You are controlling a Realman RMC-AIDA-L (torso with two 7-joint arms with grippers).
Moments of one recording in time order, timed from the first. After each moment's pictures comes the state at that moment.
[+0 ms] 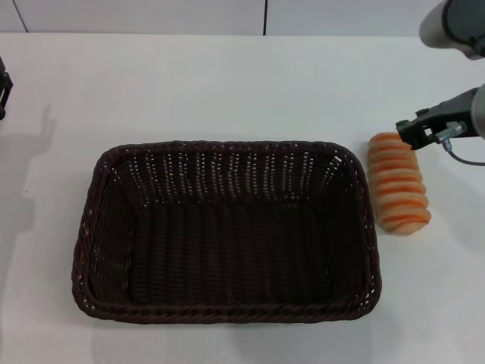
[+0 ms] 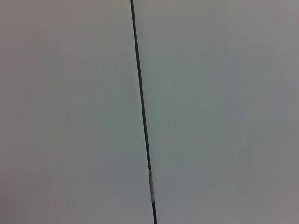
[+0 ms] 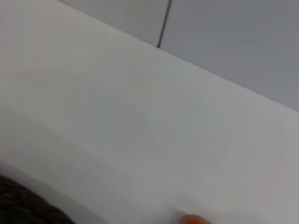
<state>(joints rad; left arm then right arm) -0.36 -2.06 -1.45 -0.23 2.75 1.11 -0.03 0.35 2.08 1.45 1.75 -2.92 1.29 -0.12</state>
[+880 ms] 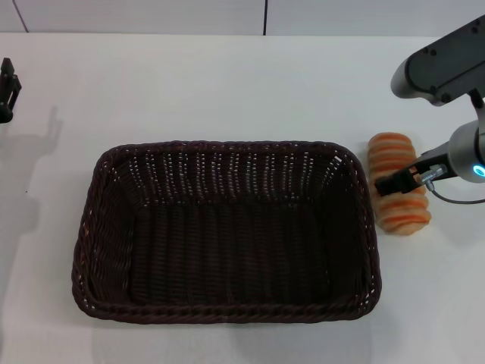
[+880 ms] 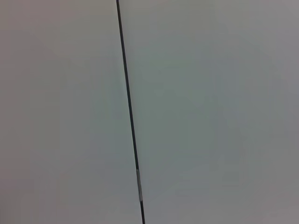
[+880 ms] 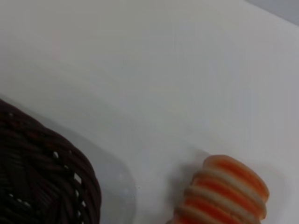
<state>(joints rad) -0.35 -2.06 -1.42 -0.23 2.76 1.11 -0.03 0.40 2.08 1.40 1.52 -2.92 1.26 -0.10</state>
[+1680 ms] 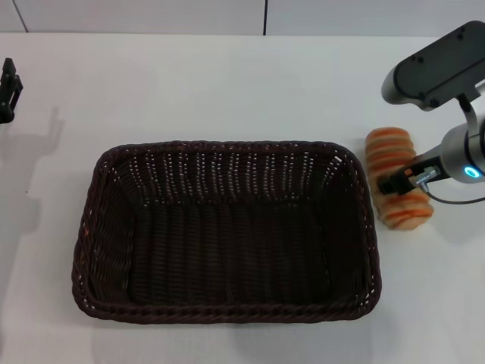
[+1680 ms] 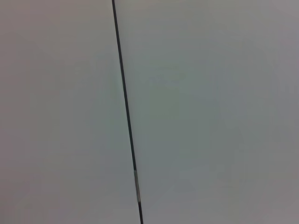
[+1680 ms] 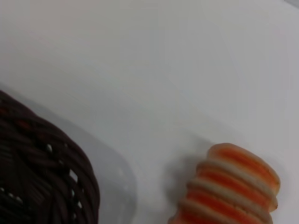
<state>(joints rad) -0.35 -2.06 -1.42 -0.23 2.76 1.11 -0.02 0.44 2.07 1.39 1.44 -2.92 1.22 -0.10</state>
